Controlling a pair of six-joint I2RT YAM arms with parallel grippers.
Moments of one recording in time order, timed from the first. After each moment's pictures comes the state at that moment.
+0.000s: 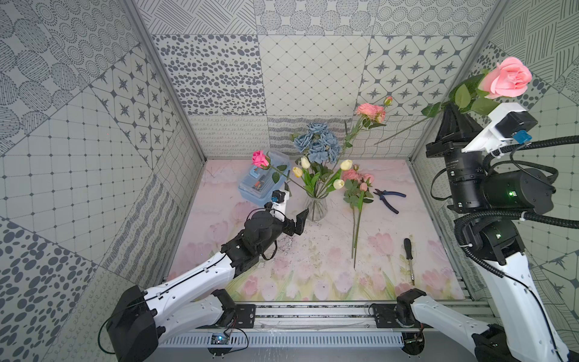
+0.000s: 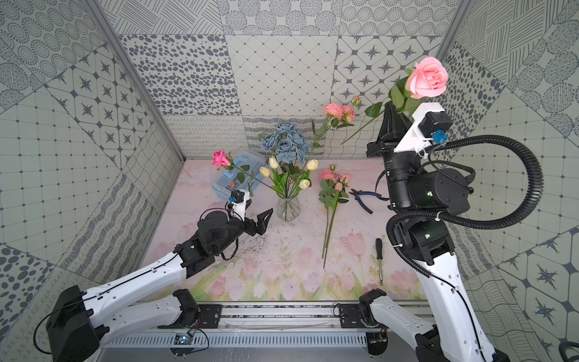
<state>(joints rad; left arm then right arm) -0.80 1.01 0.63 0.20 -0.17 -0.21 0.39 0.99 1.55 0.00 0.29 -0.07</state>
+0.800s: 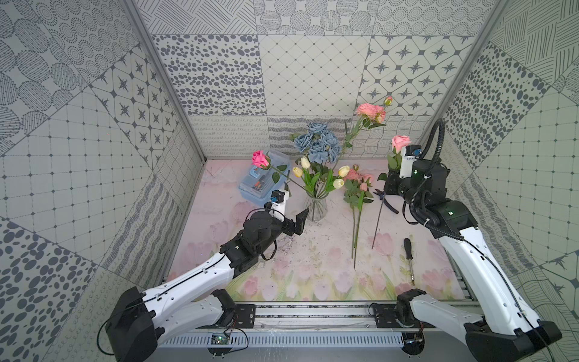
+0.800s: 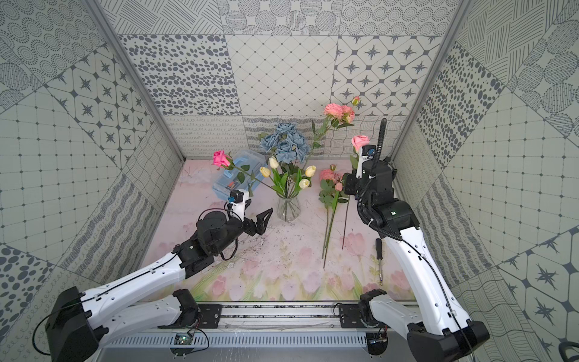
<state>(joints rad) -0.80 1.00 0.63 0.20 -0.16 -0.21 0.29 1.11 1.31 -0.64 0.22 0.20</state>
